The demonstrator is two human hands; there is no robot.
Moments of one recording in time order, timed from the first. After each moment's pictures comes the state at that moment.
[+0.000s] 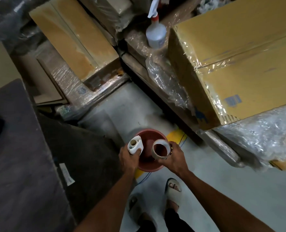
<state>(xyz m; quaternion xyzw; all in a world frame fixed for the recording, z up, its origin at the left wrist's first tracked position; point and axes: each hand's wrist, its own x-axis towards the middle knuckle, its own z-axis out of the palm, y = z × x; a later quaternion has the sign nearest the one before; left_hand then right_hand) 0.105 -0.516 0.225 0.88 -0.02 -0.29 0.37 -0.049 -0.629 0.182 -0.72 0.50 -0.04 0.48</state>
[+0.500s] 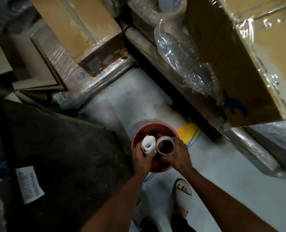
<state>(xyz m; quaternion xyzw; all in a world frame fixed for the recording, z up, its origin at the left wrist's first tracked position) 0.087 -0.522 0.101 0.86 -0.06 -0.34 0.38 -0.025 -0.633 0.065 -0.74 0.50 0.04 0.45</state>
